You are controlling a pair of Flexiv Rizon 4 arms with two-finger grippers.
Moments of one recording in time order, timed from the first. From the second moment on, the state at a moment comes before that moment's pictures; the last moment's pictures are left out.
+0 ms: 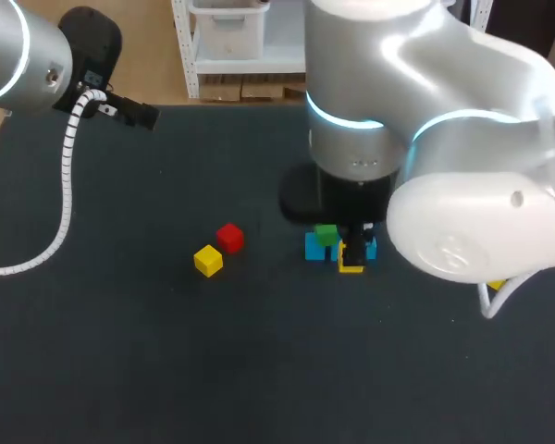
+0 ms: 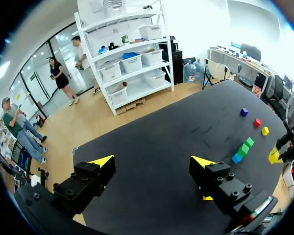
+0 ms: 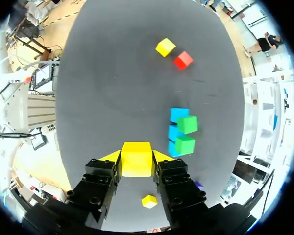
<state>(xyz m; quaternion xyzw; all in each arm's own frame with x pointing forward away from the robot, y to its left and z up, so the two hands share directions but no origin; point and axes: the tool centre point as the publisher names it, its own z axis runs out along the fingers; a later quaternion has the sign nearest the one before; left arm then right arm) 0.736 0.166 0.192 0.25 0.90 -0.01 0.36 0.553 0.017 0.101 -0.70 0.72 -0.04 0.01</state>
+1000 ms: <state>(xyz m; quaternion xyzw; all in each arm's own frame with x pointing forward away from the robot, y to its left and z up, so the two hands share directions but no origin) 0.736 0.166 0.192 0.25 0.90 -0.01 0.36 0.629 0.018 0.075 -0.72 0.69 -0.03 -0.01</state>
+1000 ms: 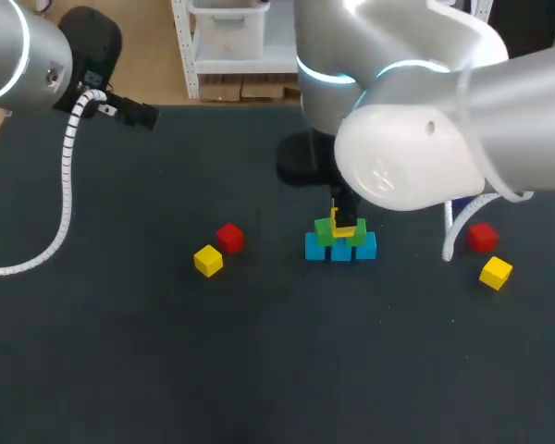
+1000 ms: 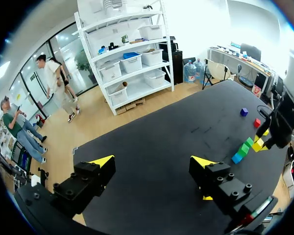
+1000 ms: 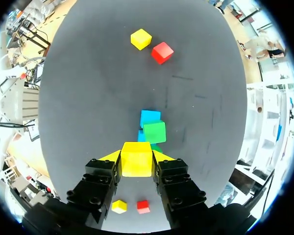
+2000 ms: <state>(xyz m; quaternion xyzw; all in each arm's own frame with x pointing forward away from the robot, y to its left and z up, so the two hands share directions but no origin) 0.736 0.166 0.192 0.25 0.90 -0.01 0.36 0.648 0.020 0.058 -0.70 0.71 -0.03 -0.03</state>
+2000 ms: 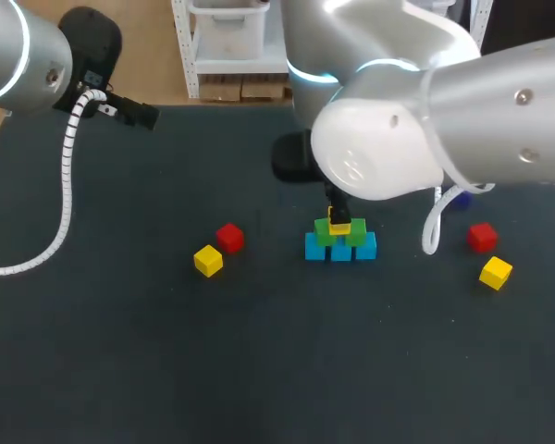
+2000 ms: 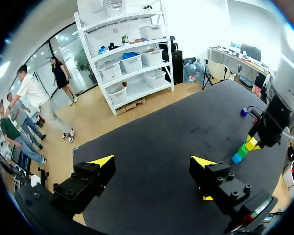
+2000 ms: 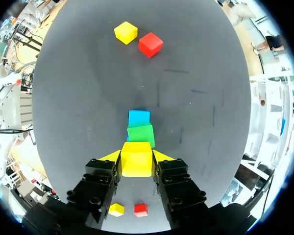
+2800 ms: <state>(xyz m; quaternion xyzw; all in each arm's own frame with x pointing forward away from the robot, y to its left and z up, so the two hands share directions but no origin) 0.736 0.166 0.192 0.25 0.90 -0.01 0.36 0.652 0.015 0.054 -0.70 0.71 -0.02 -0.03</state>
